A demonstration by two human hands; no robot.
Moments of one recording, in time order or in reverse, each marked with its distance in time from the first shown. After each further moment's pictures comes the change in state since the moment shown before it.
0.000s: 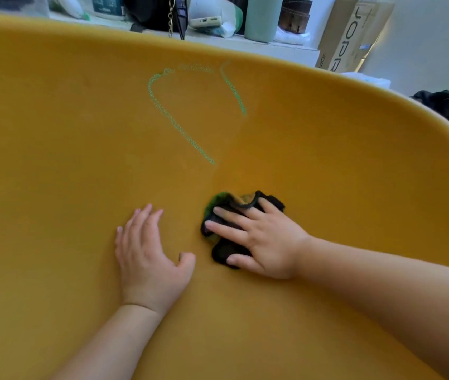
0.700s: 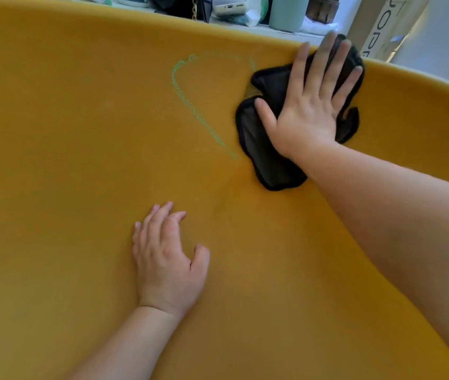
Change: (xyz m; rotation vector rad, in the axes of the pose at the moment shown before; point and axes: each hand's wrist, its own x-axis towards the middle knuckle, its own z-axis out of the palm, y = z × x) left_hand 0.001 -0.005 0.002 -0.022 -0.022 -0.009; right_hand 0.102 0.086 -0.078 -0.046 0.577 0.852
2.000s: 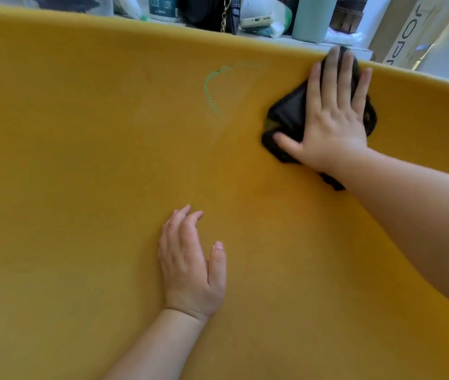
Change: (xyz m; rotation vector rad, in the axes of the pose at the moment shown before) left_hand -0.001 -0.005 -0.003 -0.187 0.107 0.053; right_hand 0.005 0.009 0.002 -0.092 -0.011 -0.260
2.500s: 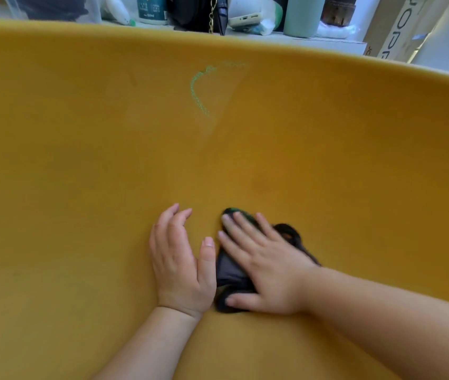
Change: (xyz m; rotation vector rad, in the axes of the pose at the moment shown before) left_hand 0.003 0.004 -0.005 0.019 0.052 0.067; right_hand -0.177 -0.077 0.024 0.333 -0.452 -0.627
